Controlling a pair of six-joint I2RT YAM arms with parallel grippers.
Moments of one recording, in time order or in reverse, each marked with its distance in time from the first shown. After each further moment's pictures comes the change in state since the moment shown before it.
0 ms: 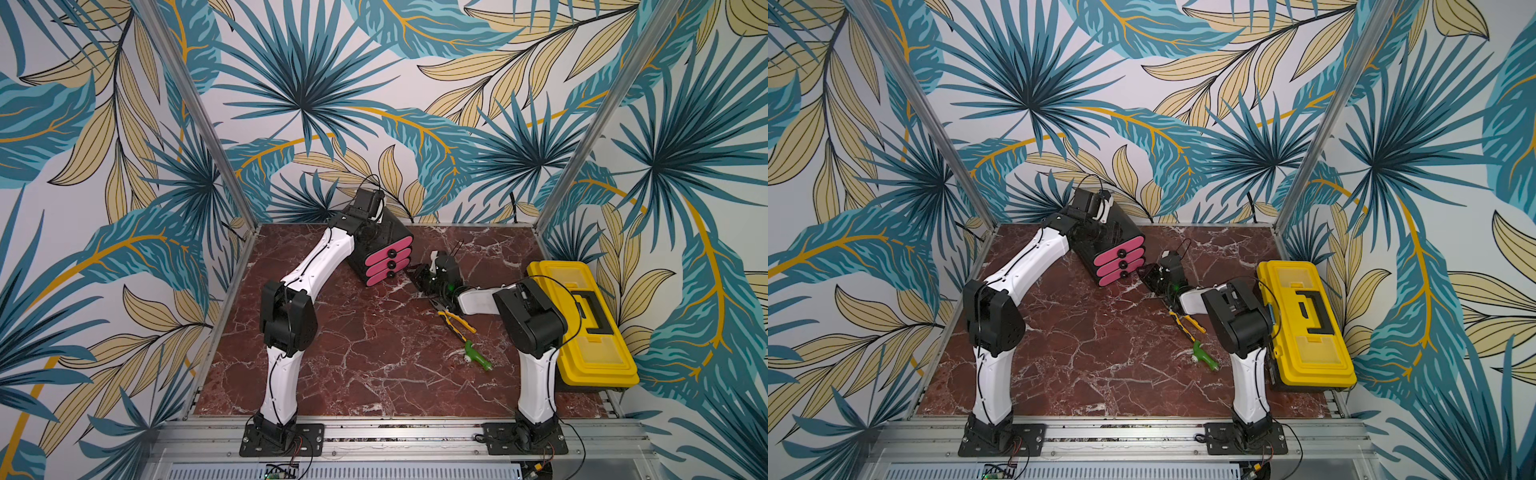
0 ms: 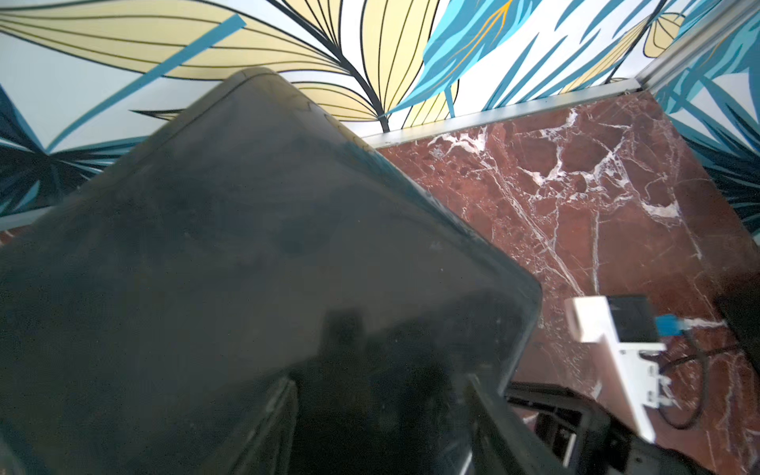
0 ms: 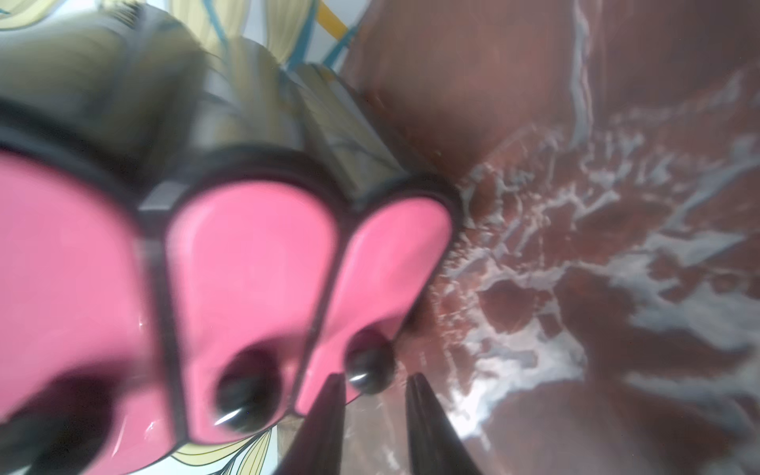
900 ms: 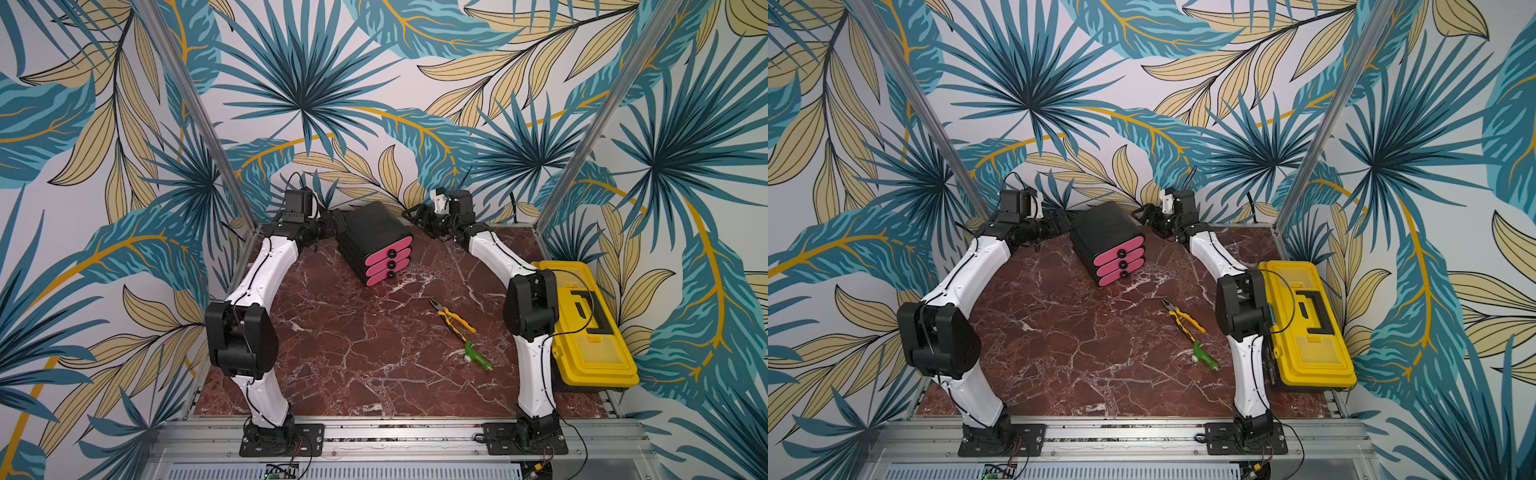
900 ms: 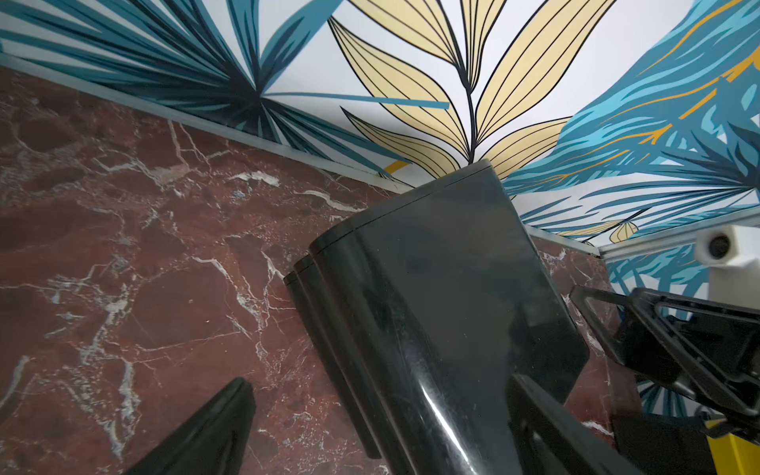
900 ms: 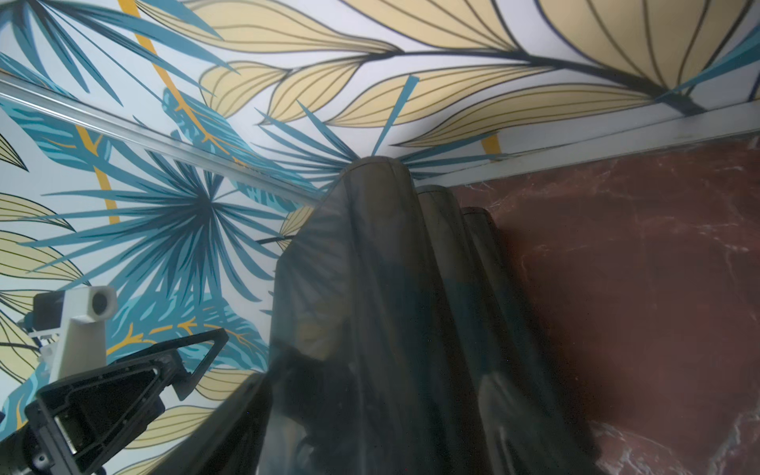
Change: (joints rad) left arm 0.315 -0.281 -0.370 0.201 0.199 -0.288; right arm -0.138 0.278 0.967 -0.731 -0.347 -0.383
